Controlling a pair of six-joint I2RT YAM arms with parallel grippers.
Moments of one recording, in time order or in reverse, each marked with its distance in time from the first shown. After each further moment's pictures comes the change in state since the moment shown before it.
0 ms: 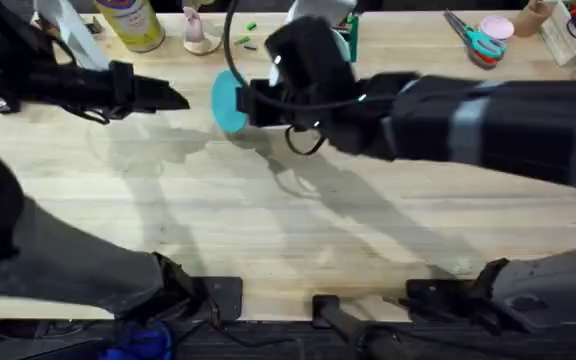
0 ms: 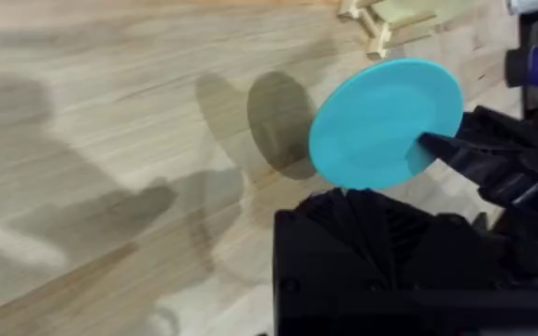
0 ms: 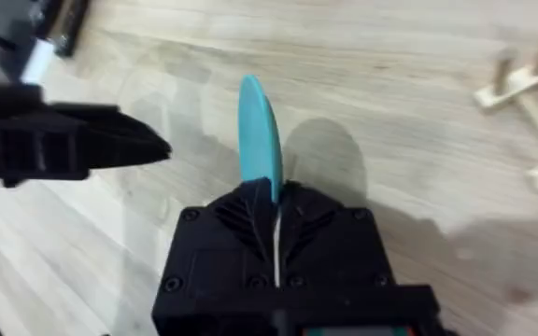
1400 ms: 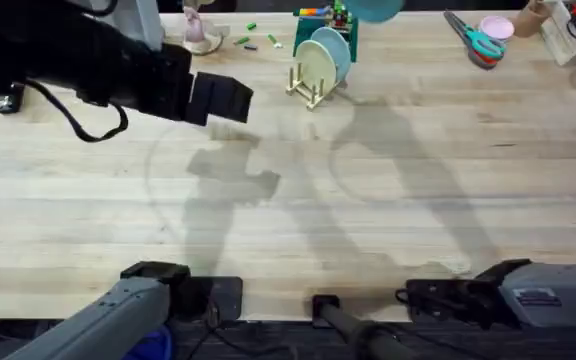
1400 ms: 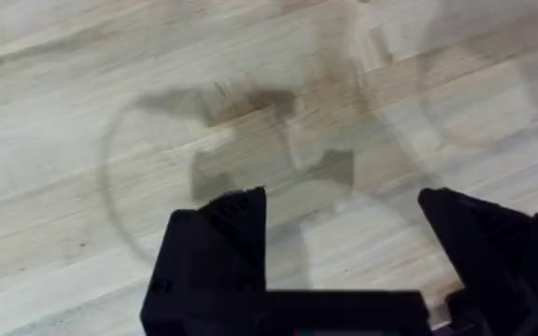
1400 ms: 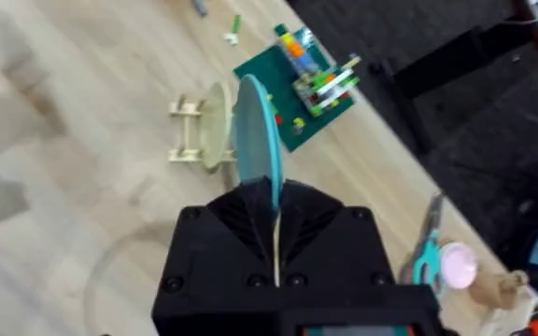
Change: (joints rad) left arm -0.589 -0.589 0.024 -0.063 -0.640 -0.489; right arm -0.390 -0.168 0.740 -1.038 0.000 -1.115
